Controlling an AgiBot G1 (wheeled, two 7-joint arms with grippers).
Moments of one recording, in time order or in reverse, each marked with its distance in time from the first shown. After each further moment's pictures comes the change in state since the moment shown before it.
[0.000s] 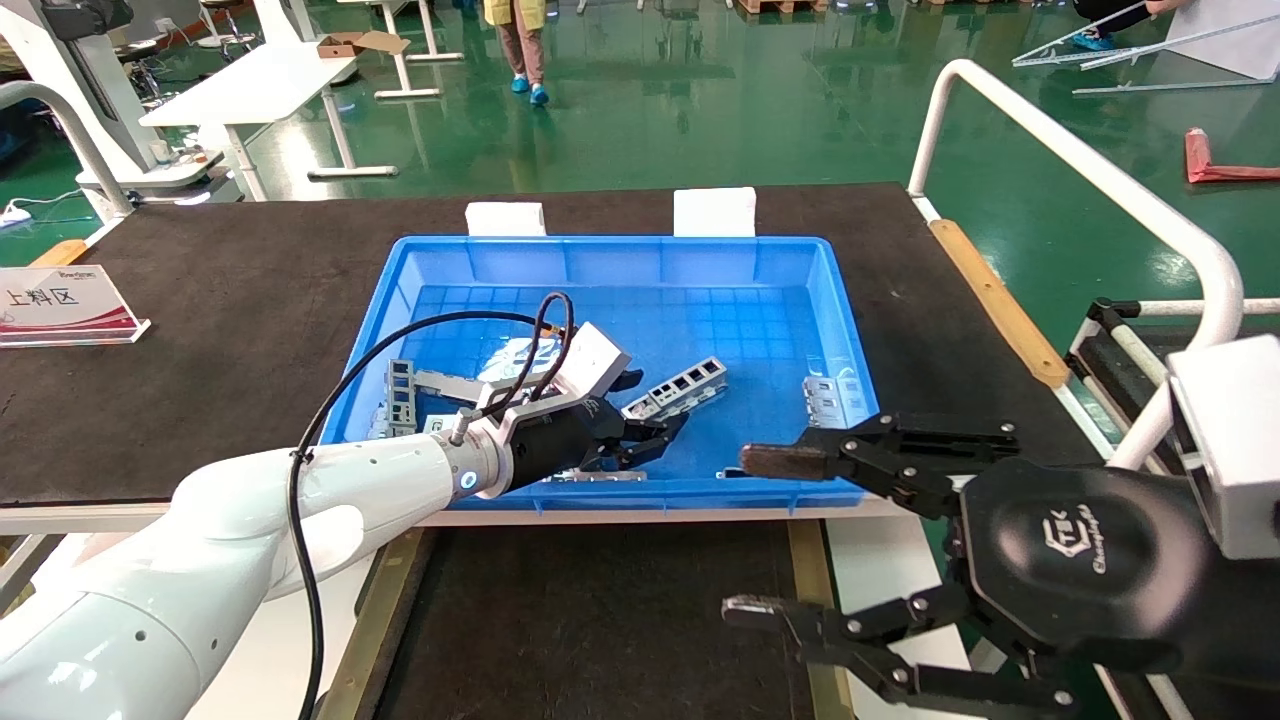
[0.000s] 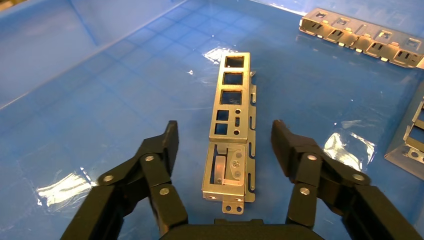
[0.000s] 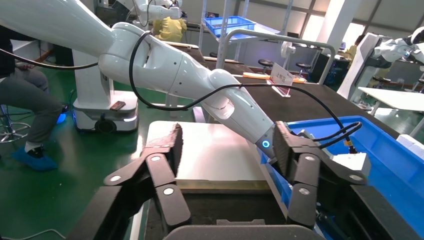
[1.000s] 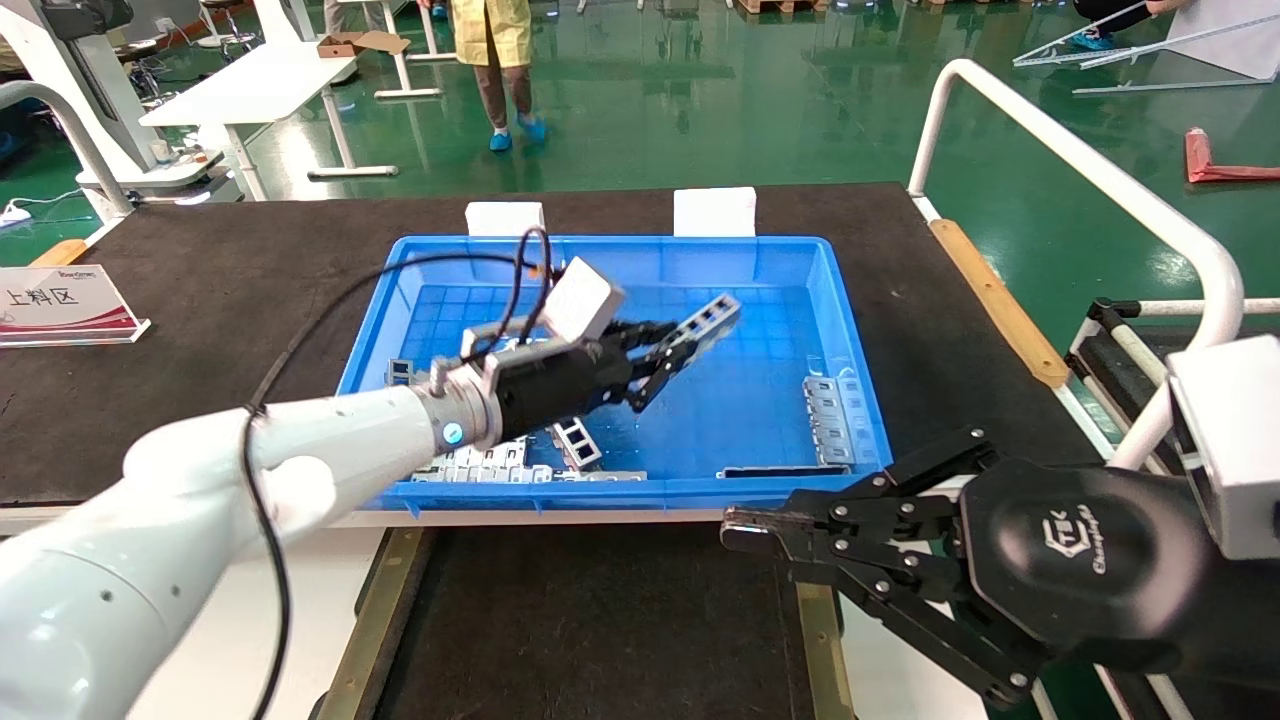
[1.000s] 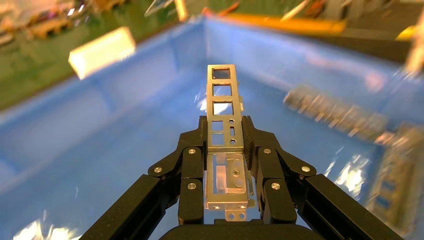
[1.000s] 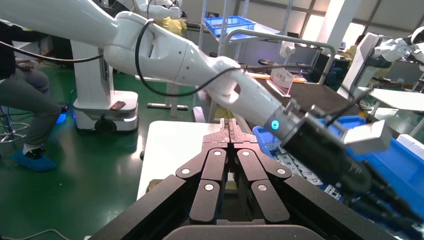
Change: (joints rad) left arm -0.067 -0.047 0.044 0.015 -0.220 0.182 0.087; right arm 0.000 0.000 -0.001 0.000 0.001 0.000 0.000
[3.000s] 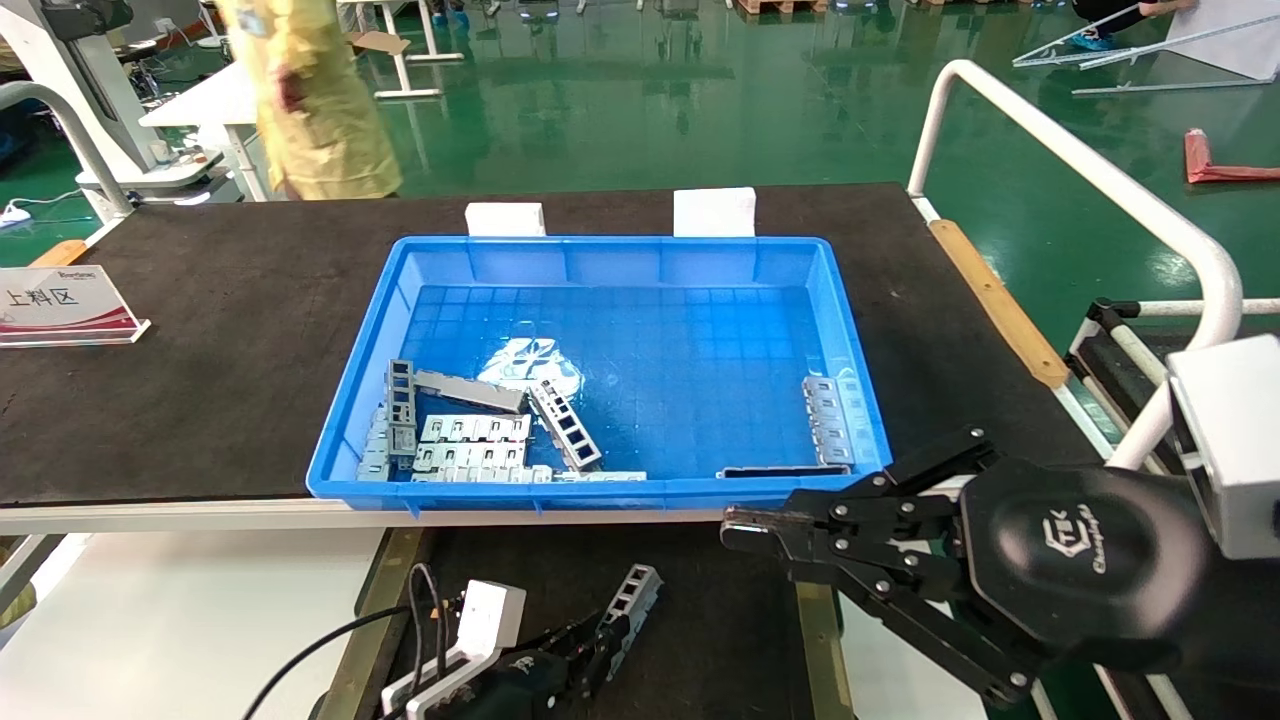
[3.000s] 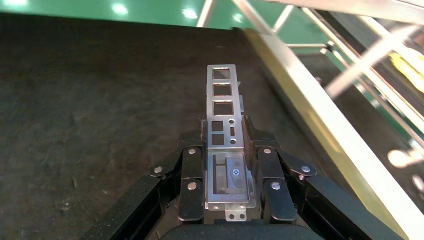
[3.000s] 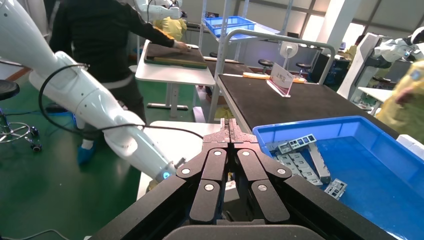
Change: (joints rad) left arm 0.751 -0.295 0.012 -0.868 -0.166 -0.696 -0.371; right arm 0.000 0.001 -0.002 0.000 0.001 0.001 -0.001
